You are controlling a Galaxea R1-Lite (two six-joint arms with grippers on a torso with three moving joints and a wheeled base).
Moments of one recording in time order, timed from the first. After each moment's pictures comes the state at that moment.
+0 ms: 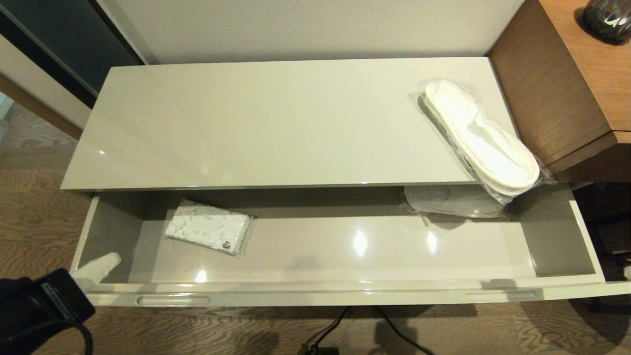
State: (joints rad) left arm -0.32 0.91 -0.36 -0.30 0.18 -0.48; right arm 0.33 0.83 -0.75 0.43 -0.18 0.39
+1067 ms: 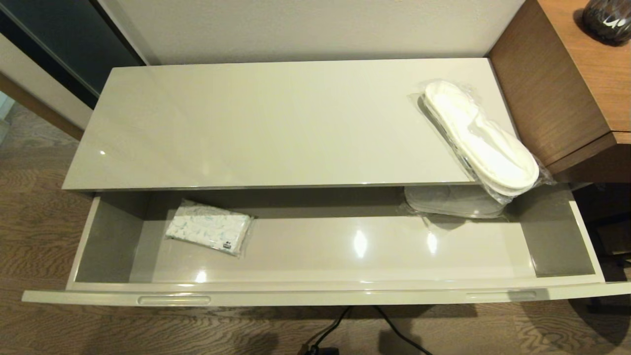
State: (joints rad) left arm 0.00 0.21 -0.50 0.57 -0.10 -0.20; right arm 0.33 0.75 -0.81 0.53 -0.19 0.36
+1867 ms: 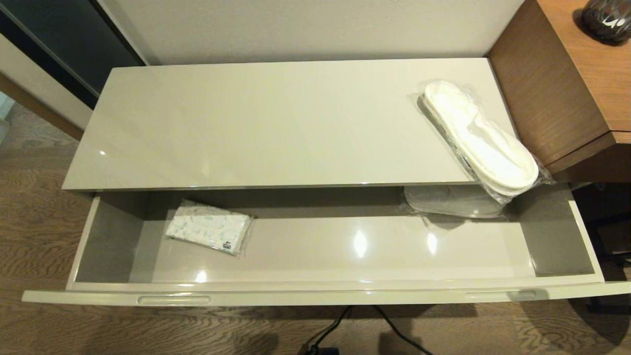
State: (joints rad) left arm 0.01 0.01 0.00 0.01 0.00 0.03; right arm 0.33 0.74 -0.78 0.52 -0.18 0.36
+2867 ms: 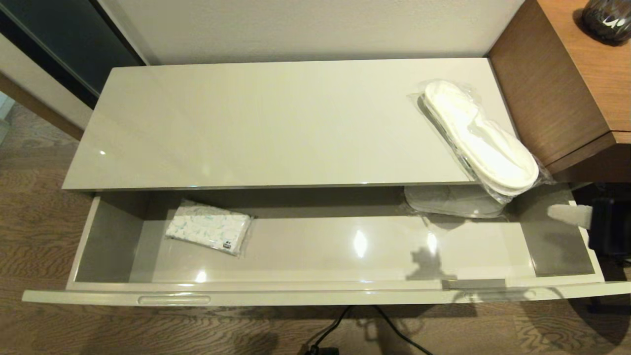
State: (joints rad) left arm 0.01 0.00 0.00 0.01 0.00 0.03; right arm 0.32 1.17 -0.84 0.14 -0.15 0.19
